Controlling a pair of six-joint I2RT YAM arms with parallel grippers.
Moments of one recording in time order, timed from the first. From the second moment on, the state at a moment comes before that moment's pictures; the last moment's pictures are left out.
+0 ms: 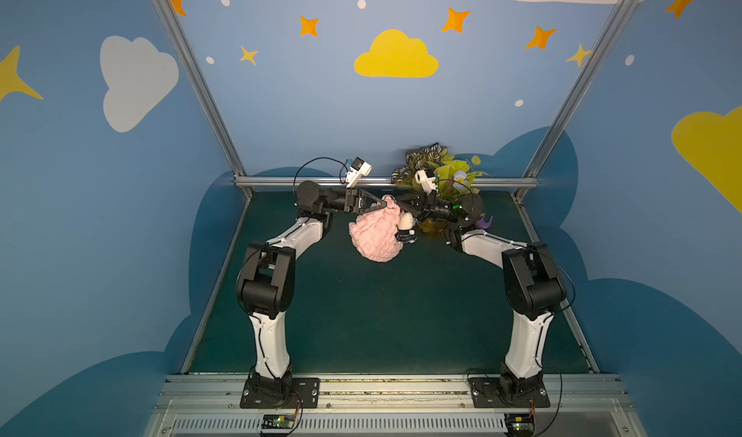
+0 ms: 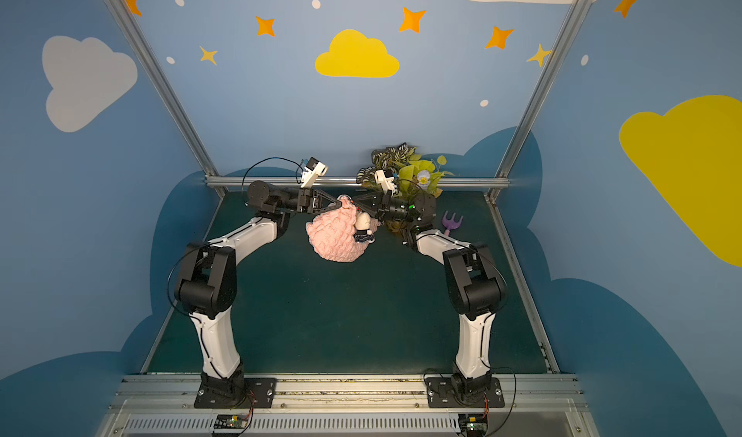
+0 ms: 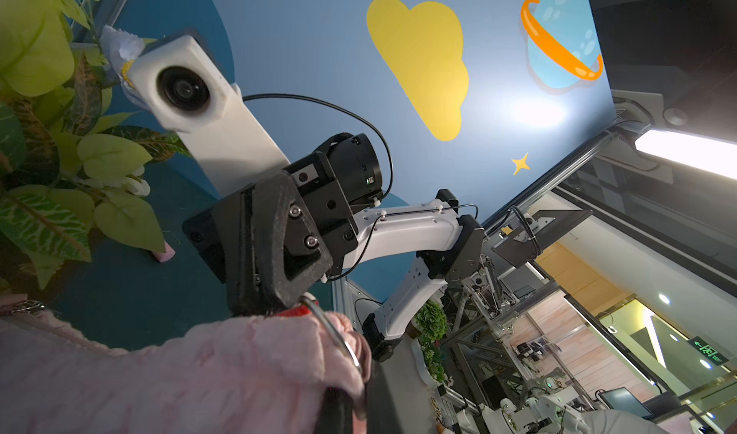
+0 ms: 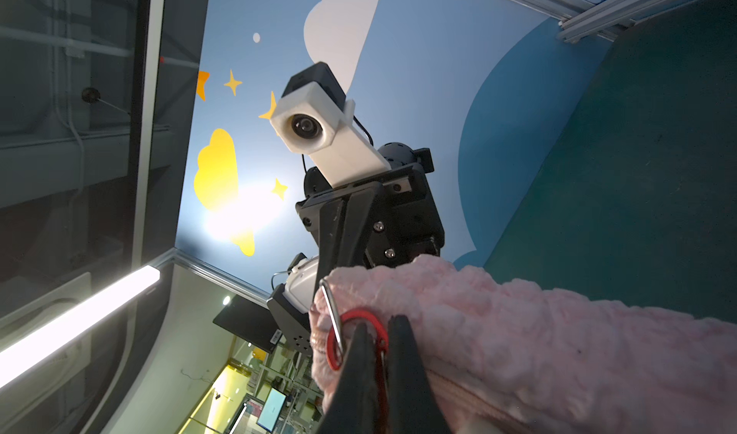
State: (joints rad) left arm -0.23 1.99 1.46 1.22 1.50 -1.48; right arm 0.38 1.99 1.31 1.22 -1.08 1.70
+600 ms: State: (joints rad) left arm -0.23 1.96 1.42 1.26 1.56 -1.45; right arm 0.35 1.77 1.19 1.01 -0.89 1.53
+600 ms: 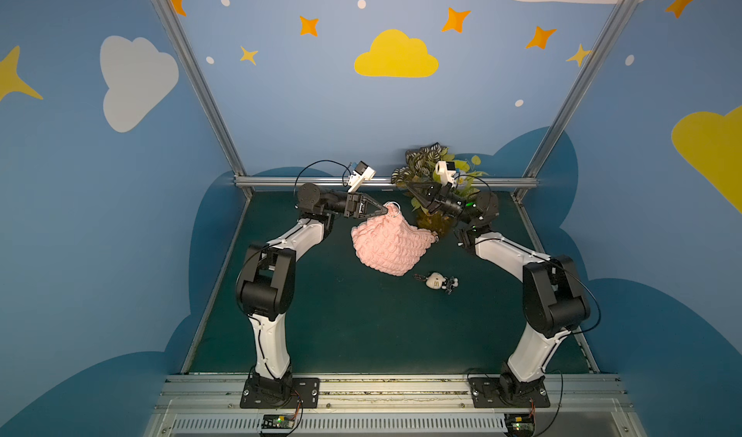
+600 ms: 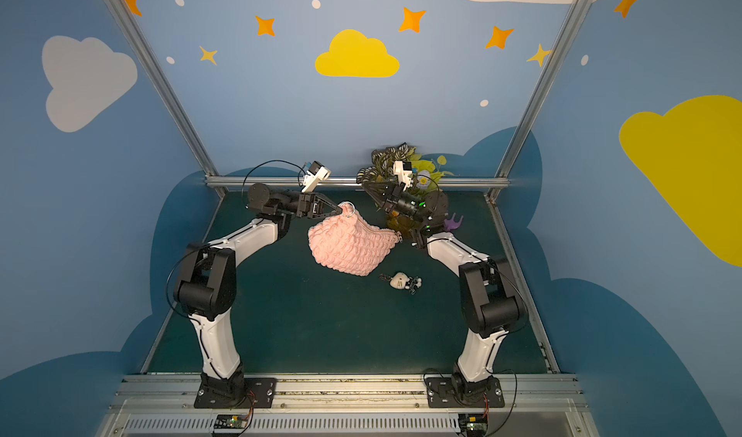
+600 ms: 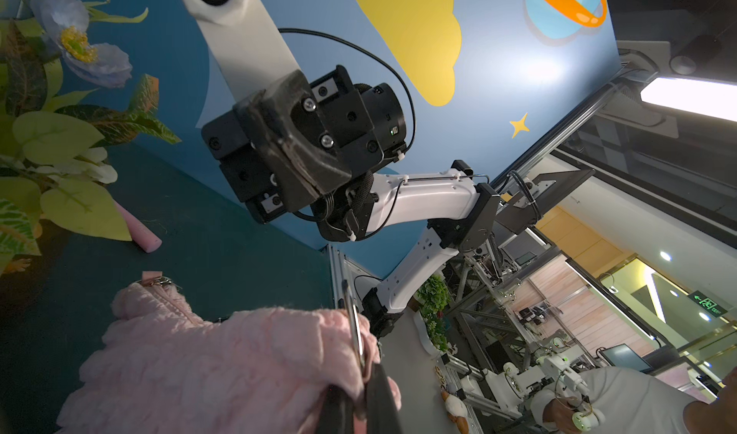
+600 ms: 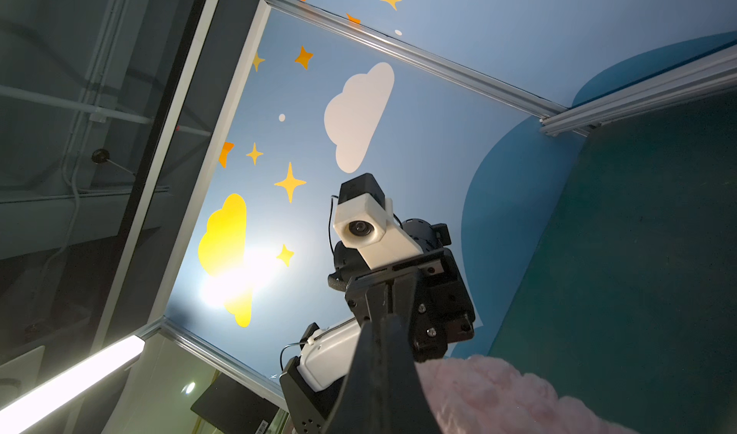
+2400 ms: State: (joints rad) left arm 0.00 1.60 0.75 0.68 0.98 -0.88; right arm 0.27 1.11 1.02 -0.36 -0.36 0.53
